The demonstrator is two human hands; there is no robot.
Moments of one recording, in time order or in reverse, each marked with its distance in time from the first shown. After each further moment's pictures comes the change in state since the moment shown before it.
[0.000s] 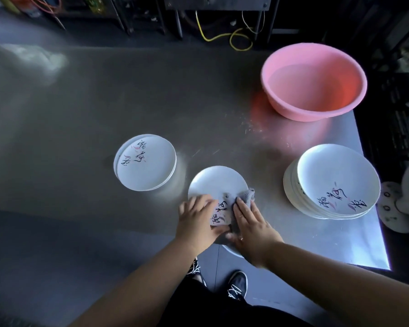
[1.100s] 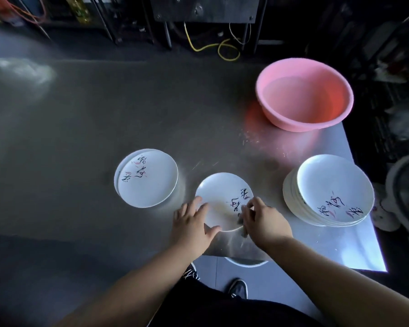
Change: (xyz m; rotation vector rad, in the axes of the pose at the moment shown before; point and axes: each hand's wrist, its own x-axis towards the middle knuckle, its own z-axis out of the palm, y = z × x) left_hand 0.014 -0.027 -0.023 -0.003 -0.034 -0.024; right_hand 0.018 -0.011 -0.044 0.307 0.340 0.321
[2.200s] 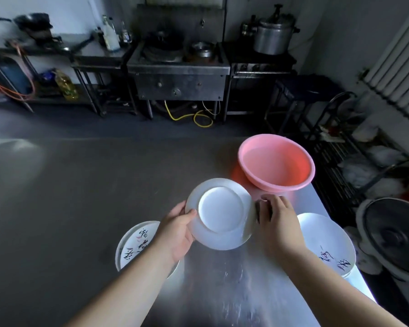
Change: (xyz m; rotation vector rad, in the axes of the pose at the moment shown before) left_hand 0.133 -0.001 -0.192 -1.775 -0.241 -0.507; right_hand 0.030 -0.097 -0.127 0.250 0.633 -0.069
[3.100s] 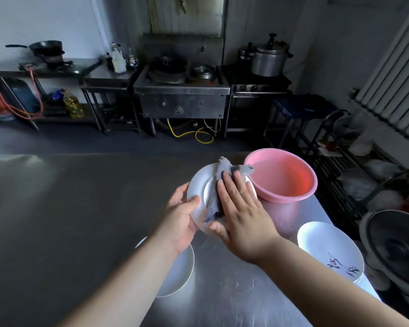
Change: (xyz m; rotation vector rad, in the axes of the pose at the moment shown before) left_hand -0.040 0.069 0.010 -0.067 -0.110 0.178; right_hand -0.016 -0.096 0.022 -0.419 -0.029 -0.782
